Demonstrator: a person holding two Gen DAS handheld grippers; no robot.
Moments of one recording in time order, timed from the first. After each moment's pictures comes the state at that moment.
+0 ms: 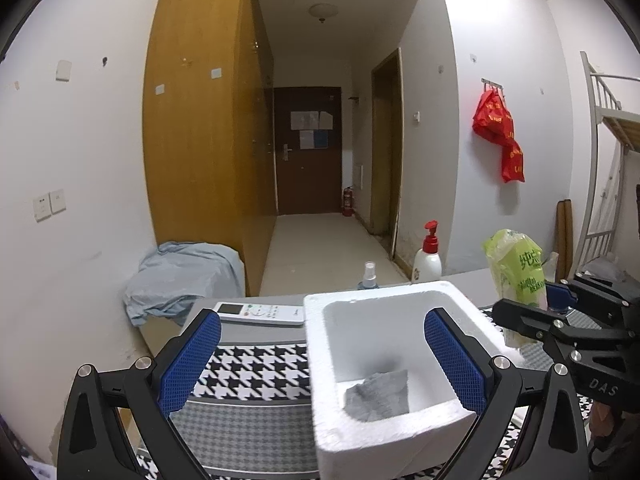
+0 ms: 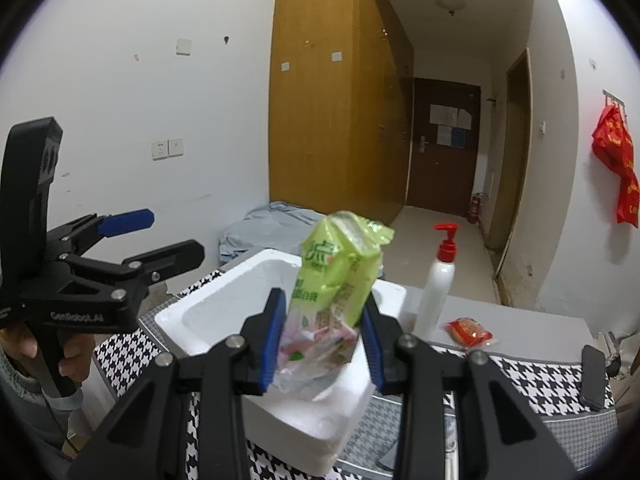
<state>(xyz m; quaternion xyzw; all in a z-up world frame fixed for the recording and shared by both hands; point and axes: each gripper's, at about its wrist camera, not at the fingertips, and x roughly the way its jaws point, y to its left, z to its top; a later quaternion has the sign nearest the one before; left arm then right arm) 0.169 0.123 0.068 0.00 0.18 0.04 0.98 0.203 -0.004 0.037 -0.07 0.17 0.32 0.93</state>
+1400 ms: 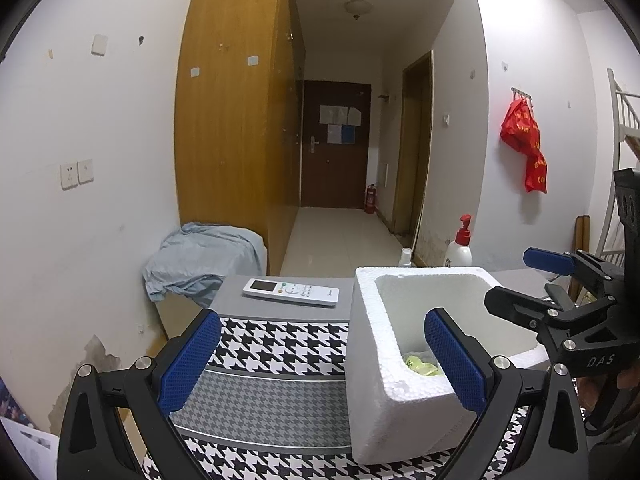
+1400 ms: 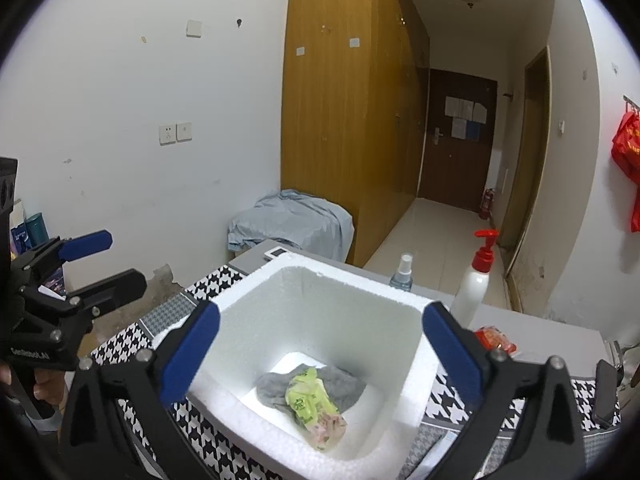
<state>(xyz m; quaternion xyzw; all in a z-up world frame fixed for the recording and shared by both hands) 0.148 0.154 0.054 -0.04 0.18 0.08 0.98 0.219 0.038 0.040 -0.09 0.19 0.34 0.92</state>
